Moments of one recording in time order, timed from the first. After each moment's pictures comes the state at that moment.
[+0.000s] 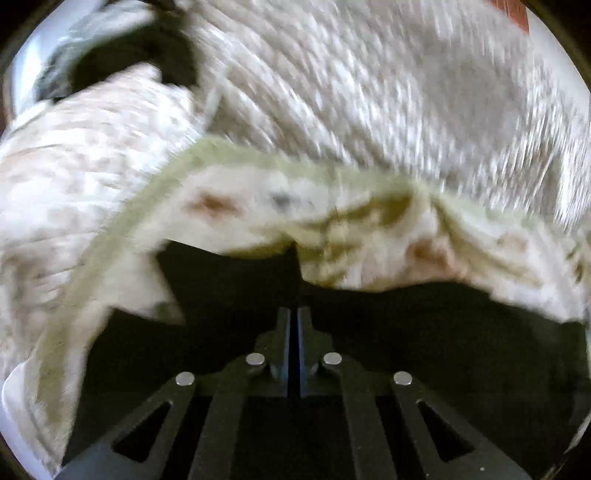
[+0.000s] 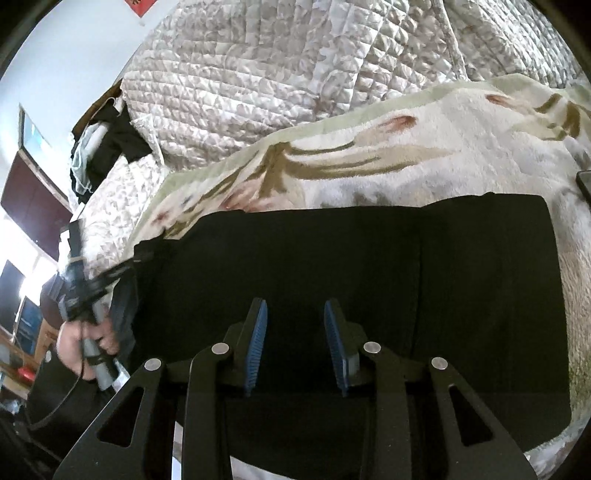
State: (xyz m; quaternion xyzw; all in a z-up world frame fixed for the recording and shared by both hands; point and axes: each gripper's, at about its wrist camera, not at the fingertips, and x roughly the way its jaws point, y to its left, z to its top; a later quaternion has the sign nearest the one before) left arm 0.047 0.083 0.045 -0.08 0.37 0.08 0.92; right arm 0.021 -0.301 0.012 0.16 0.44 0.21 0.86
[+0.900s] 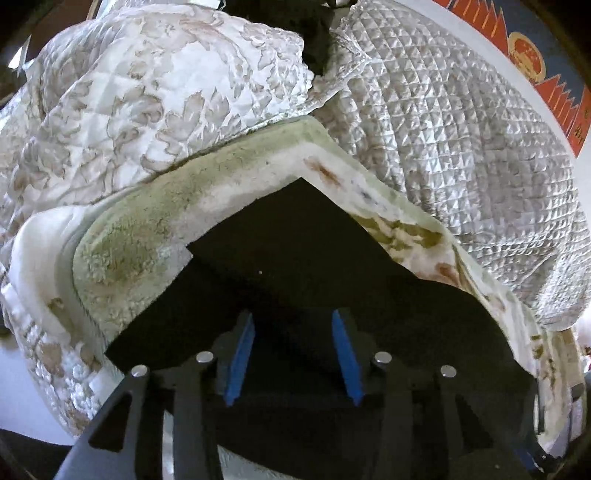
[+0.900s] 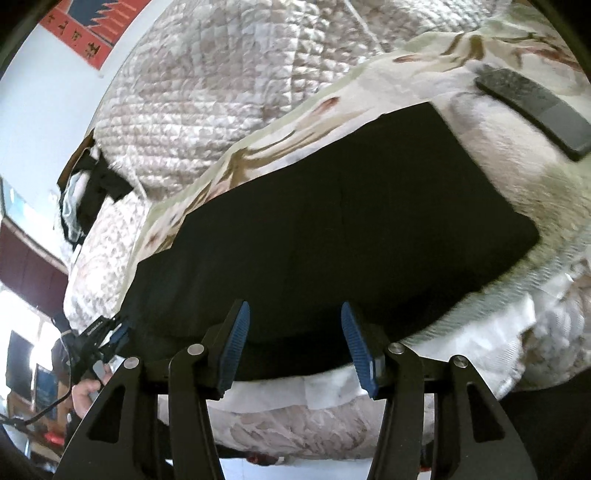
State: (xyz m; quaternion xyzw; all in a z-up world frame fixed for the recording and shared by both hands) left arm -0.046 0.161 0.012 -0.26 0.35 0.12 0.89; right arm -0.065 -0.334 0.003 0.26 0.43 0.12 0.86
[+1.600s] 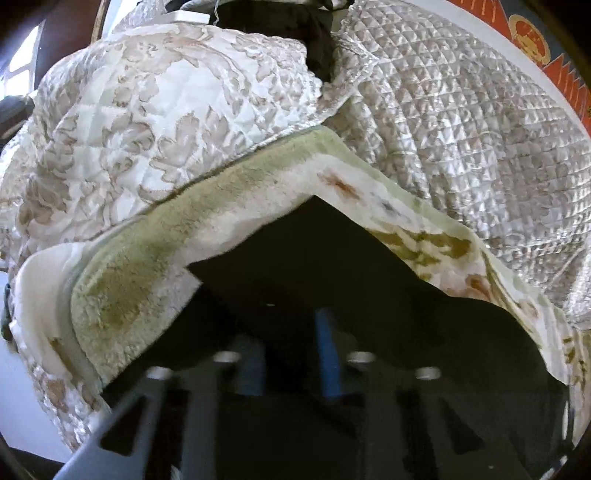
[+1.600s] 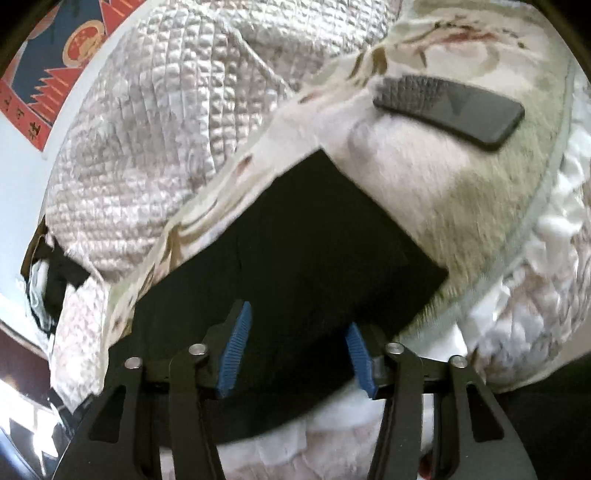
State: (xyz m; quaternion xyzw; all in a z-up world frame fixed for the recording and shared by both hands) left arm -0.022 0.162 0.009 -0.21 0.35 0.18 0.90; right arm -0.053 -0.386 0.003 0.34 0.38 -0.02 0.86
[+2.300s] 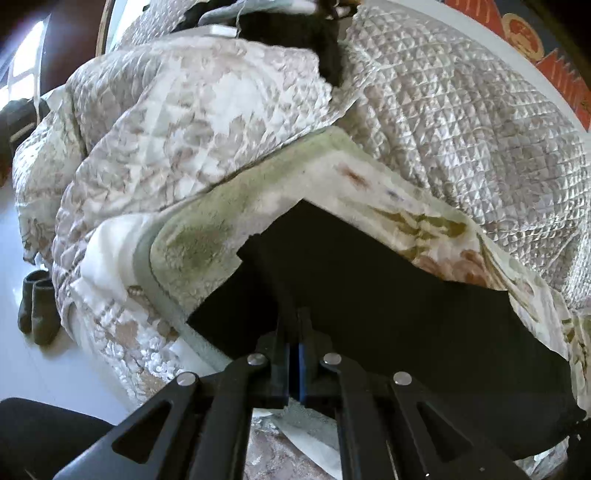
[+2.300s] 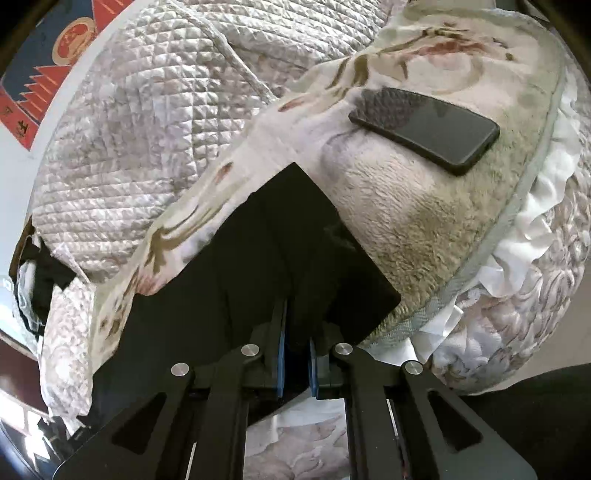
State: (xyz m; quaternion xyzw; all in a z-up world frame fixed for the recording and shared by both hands) left arm -0.087 0.151 0.026 -0.20 0.35 0.18 0.90; right arm -0.063 -0.408 0.016 0.32 0.40 -0.04 0.86
